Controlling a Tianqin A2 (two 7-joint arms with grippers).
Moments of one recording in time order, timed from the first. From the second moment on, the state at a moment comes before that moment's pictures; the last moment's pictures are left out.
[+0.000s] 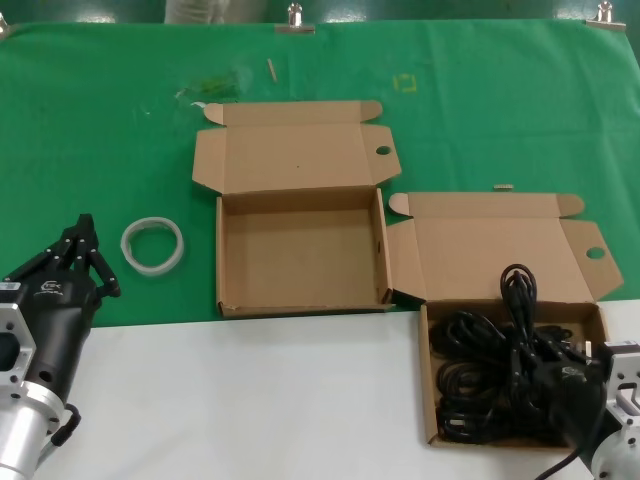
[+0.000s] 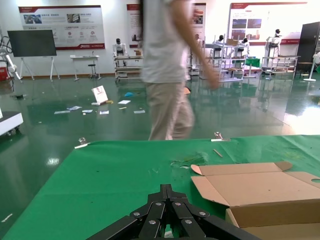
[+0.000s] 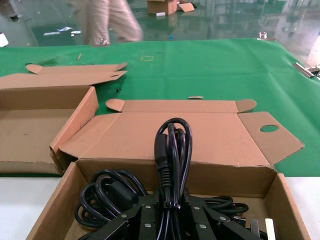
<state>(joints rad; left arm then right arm) 0.00 -0.30 1.60 -1.60 -1.80 0.00 0.00 0.02 0.66 -2.11 1.53 2.44 0.30 -0.10</state>
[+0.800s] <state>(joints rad) 0.00 -0.30 1.60 -1.60 -1.80 0.00 0.00 0.05 0.78 -2.16 1.80 2.55 0.40 -0.14</state>
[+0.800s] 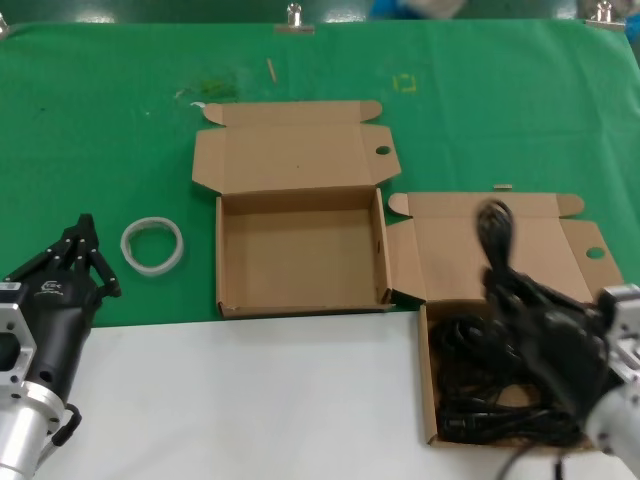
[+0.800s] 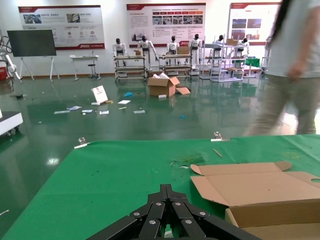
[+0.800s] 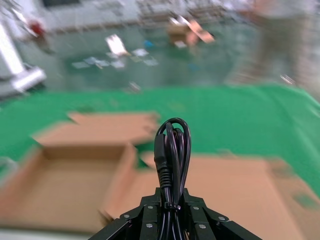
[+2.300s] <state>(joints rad) 0.00 -0.30 1.60 -1.60 -1.80 0.00 0.00 0.65 0.42 -2.42 1.23 2.28 0.06 -0.19</state>
